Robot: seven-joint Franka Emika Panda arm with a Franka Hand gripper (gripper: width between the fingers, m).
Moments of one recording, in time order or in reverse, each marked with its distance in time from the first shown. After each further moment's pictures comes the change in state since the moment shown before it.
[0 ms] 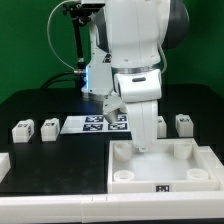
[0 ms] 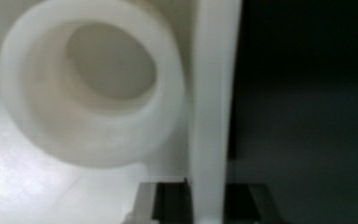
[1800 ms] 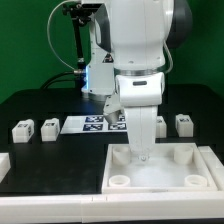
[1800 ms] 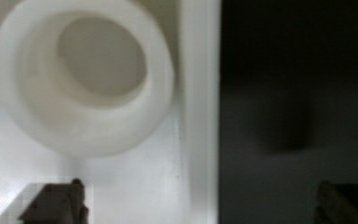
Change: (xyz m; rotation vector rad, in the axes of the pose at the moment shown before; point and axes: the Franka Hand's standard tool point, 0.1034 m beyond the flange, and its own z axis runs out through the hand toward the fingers) arm -0.001 0.013 -0.002 0.033 -0.033 0.044
